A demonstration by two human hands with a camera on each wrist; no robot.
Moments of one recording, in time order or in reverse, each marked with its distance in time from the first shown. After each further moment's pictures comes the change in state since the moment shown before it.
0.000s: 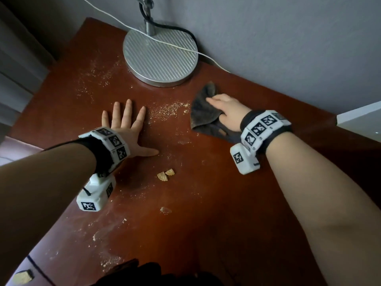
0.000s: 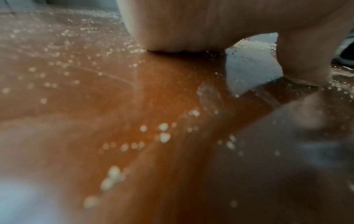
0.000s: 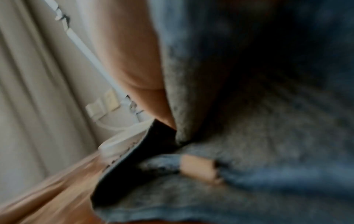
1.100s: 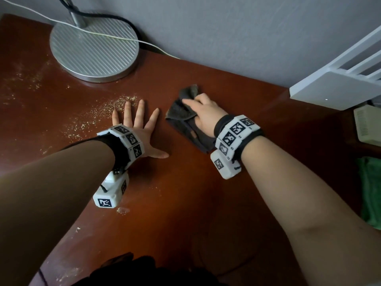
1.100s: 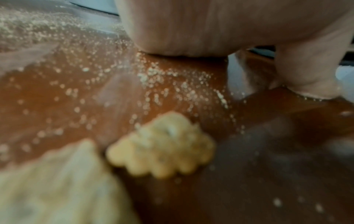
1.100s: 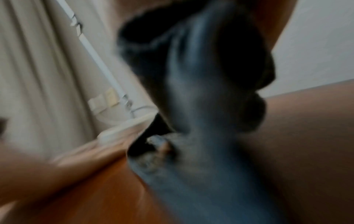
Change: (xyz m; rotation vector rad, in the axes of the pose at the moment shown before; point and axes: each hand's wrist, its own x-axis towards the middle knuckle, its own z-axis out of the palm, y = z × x) left_hand 0.012 0.128 0.005 0.157 0.026 0.172; right_hand -0.064 0.043 0.015 0.076 0.091 0.162
